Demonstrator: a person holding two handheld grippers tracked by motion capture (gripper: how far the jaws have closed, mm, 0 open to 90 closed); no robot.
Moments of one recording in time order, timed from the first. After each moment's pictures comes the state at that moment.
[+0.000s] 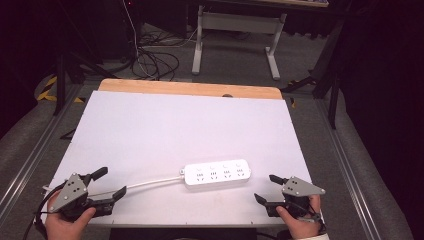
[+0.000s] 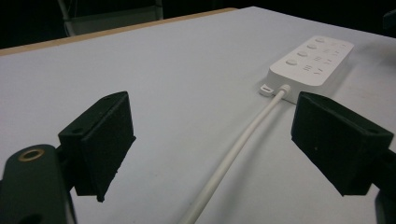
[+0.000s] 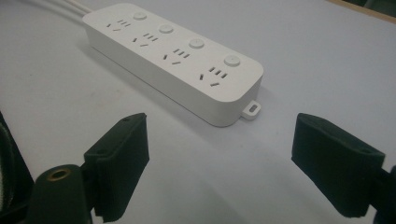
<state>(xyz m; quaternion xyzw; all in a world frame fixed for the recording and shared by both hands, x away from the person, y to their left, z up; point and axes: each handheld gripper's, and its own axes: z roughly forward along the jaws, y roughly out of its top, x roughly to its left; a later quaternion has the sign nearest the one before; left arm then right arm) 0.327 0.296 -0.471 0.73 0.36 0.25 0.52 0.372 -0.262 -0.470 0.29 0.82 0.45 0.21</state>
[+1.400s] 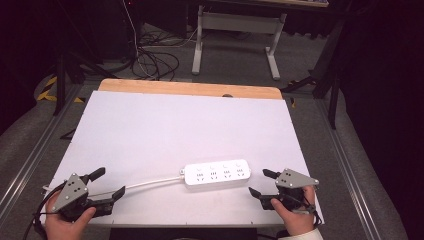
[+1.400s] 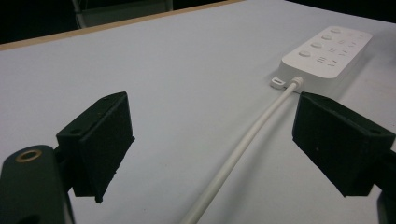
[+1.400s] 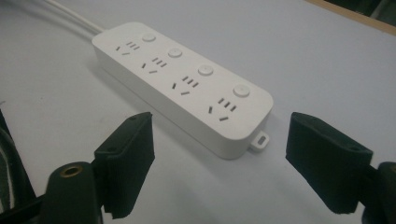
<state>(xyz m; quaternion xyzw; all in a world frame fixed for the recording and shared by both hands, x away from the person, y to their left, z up) 0.325 0.296 -0.470 0.73 0.38 0.26 0.50 0.385 -0.242 -0.450 0.28 0.83 0.45 0.20</state>
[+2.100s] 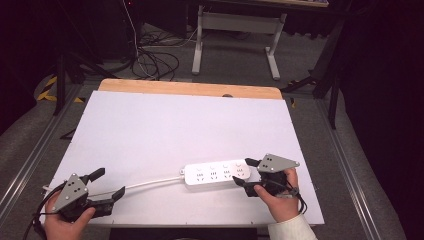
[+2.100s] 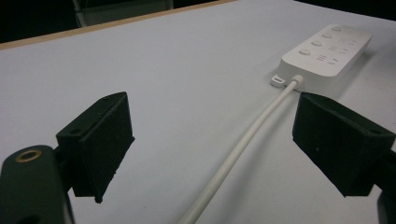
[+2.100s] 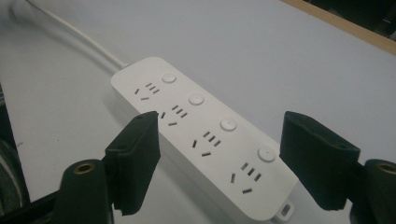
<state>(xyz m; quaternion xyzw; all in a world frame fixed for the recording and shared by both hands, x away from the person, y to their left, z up) 0.324 0.296 -0.470 0.74 0.38 0.27 0.50 0.410 -0.196 -0.425 0.25 0.84 0.45 0.18</state>
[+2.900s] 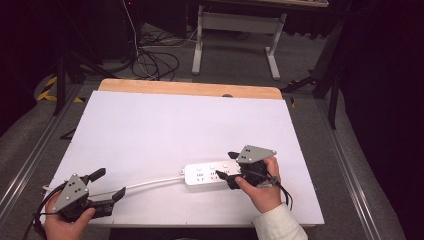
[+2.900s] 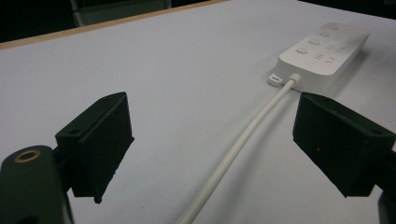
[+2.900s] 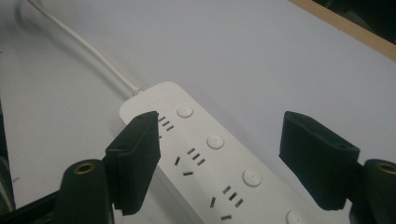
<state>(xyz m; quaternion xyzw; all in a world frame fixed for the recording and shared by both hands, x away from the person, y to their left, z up) 0.324 0.295 -0.469 0.74 0.37 0.26 0.50 0.428 -0.150 -0.417 0.22 0.86 0.43 0.16</state>
